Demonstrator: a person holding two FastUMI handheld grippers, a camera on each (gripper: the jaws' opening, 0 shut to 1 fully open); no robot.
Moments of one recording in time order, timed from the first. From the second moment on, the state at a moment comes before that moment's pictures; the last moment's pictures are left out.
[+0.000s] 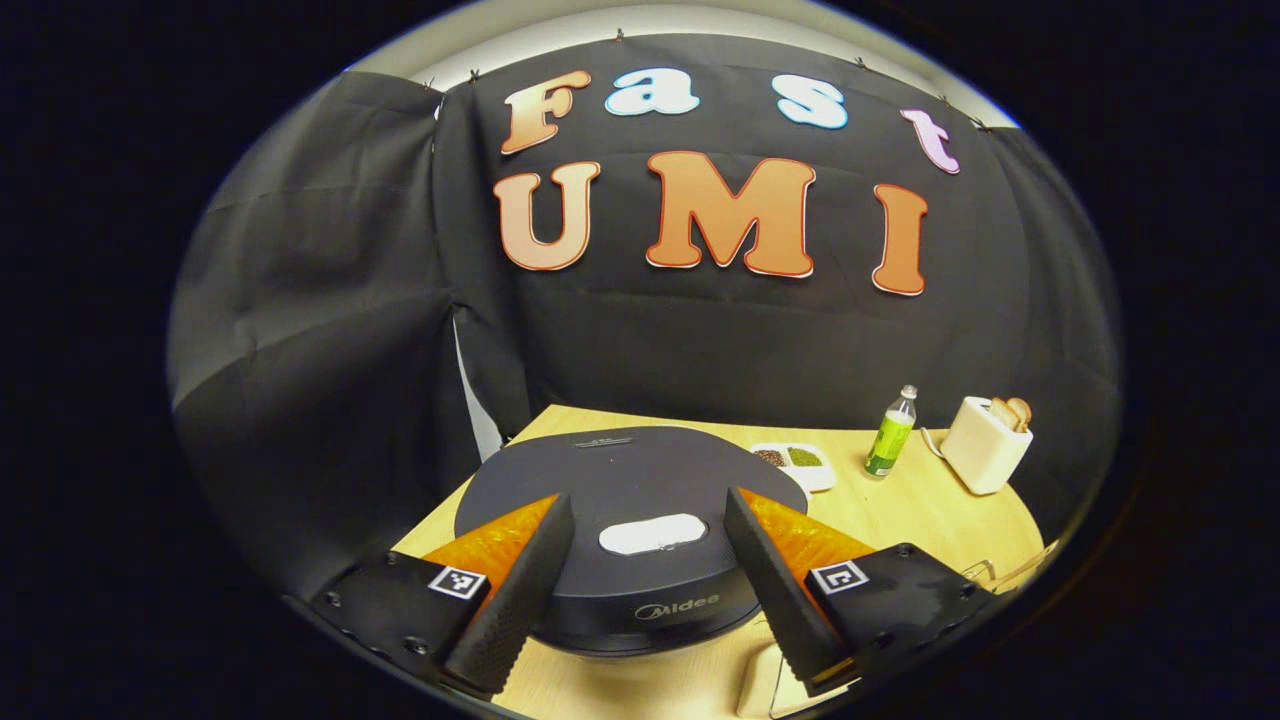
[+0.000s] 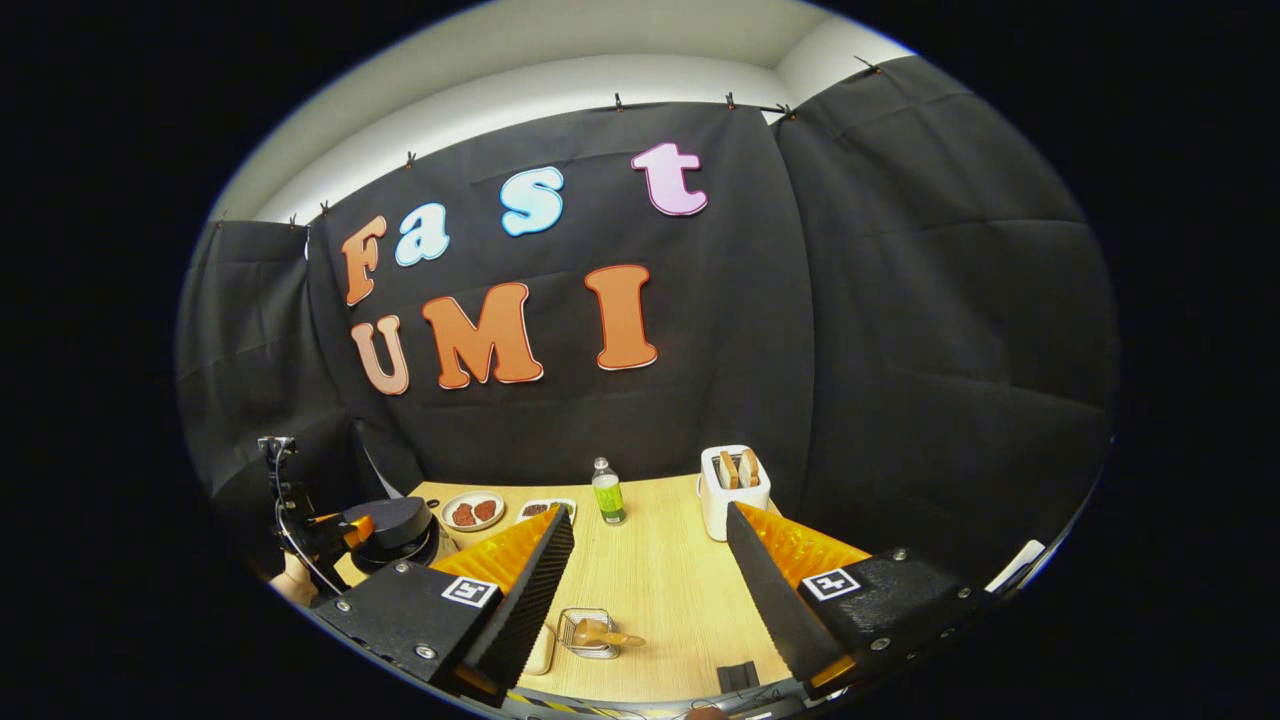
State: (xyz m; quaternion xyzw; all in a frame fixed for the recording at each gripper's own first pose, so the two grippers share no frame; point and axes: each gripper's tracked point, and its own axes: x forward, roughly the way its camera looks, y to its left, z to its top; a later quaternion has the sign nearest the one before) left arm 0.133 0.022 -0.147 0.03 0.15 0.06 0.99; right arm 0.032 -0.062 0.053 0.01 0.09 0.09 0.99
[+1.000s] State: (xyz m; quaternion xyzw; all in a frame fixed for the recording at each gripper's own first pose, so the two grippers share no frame) left arm 0.119 0.024 -0.198 0.05 0.17 0.07 0.98; right arm 0.032 -0.071 0.034 0.01 0.10 0.08 0.99
